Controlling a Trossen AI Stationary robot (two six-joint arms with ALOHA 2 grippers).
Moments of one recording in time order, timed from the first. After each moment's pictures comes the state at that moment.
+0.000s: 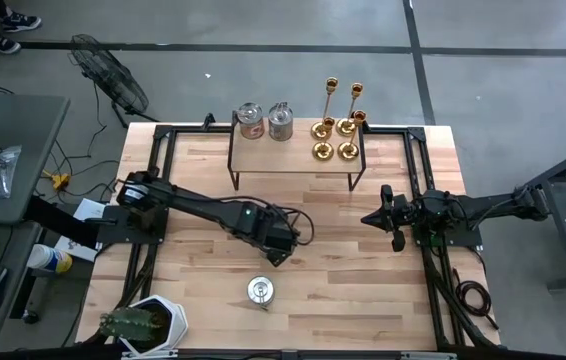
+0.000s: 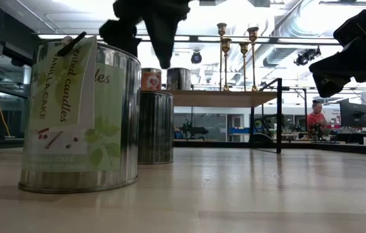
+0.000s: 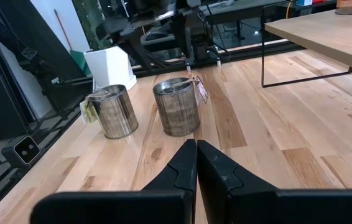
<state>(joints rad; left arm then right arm) -0.26 1.91 1.74 -1.21 -0.24 -0.97 0.09 0.16 0.01 0.03 0.00 0.21</state>
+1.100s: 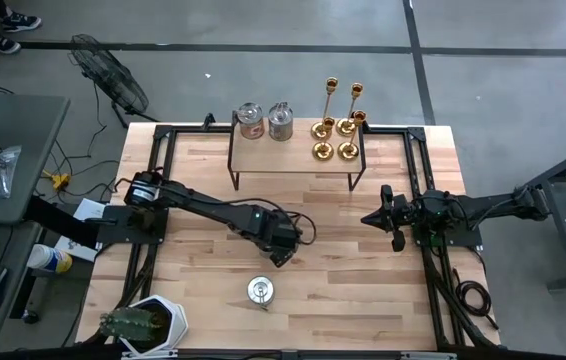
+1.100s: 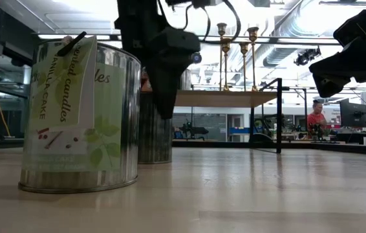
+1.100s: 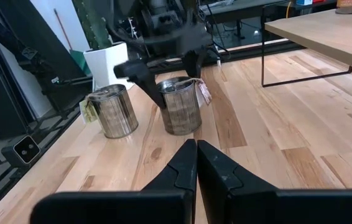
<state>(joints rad) -0.21 1.95 1.56 -0.97 -0.18 -0.89 0.09 0.17 0.01 0.03 0.00 0.21</state>
